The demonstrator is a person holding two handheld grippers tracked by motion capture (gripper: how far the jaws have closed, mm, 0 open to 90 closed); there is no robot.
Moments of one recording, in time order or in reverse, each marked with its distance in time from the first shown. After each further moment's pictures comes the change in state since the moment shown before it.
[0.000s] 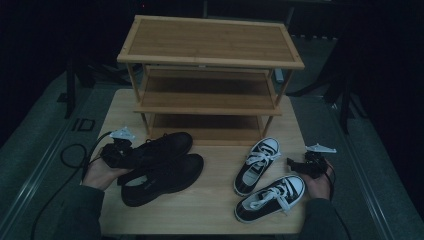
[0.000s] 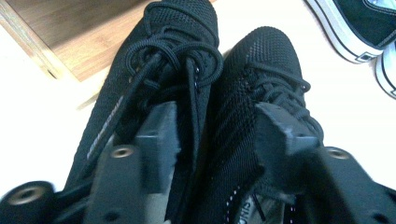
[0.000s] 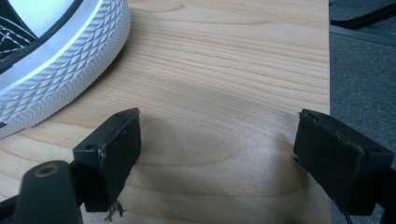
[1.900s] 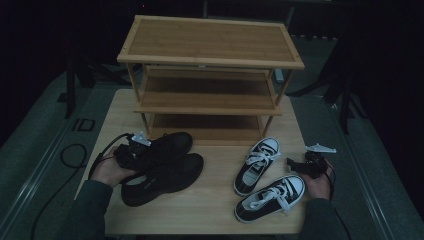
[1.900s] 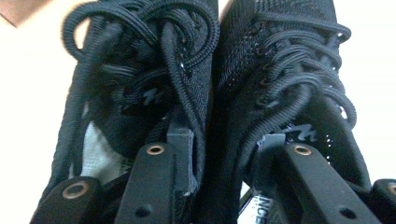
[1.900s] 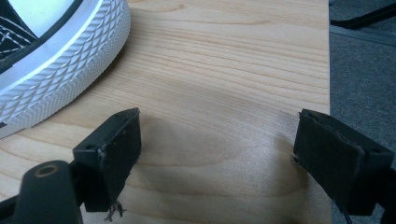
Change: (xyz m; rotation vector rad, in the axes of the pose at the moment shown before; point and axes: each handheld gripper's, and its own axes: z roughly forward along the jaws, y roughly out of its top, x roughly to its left) left arm -0.008 0.011 0.036 0.228 0.047 0.142; right arm 0.000 0.000 0.000 0.000 0.000 0.000
